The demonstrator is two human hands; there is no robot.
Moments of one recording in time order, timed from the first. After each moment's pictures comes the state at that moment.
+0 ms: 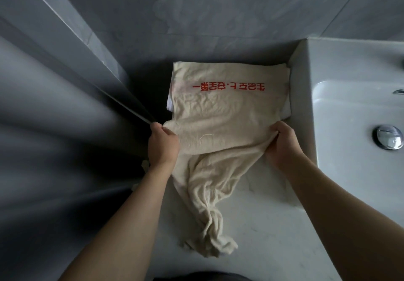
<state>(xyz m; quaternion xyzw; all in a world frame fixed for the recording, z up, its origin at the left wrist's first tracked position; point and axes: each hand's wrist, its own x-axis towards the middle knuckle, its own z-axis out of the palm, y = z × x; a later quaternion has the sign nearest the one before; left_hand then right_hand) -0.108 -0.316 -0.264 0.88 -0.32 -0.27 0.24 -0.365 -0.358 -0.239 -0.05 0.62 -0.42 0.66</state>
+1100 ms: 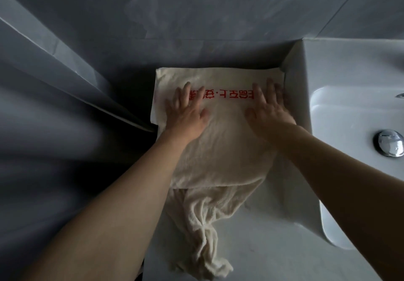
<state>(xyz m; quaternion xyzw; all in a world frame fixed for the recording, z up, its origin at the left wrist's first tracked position) -0.149 -0.436 -0.287 0.70 -0.67 -0.25 -0.01 -0.370 -0.447 -0.257 -0.71 0.67 0.06 0.21</state>
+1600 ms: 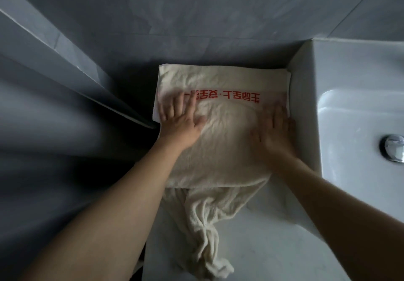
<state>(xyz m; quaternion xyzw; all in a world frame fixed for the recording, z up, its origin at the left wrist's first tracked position) -0.131 -0.415 -0.302 0.72 -0.65 -0.24 -0.04 -0.378 -0.394 -0.292 -0.70 0.69 -0.02 0.18</state>
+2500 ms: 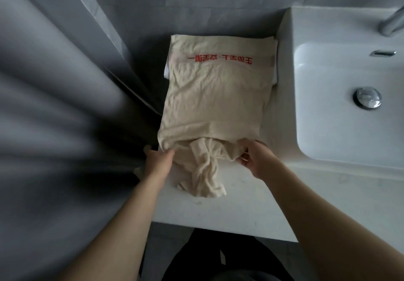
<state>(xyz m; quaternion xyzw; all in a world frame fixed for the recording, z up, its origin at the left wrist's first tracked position) -0.128 -0.164 -0.282 0.87 -0.16 -0.42 0.21 -0.368 -0.225 -0.269 -0.09 0.66 -0.27 0.69</state>
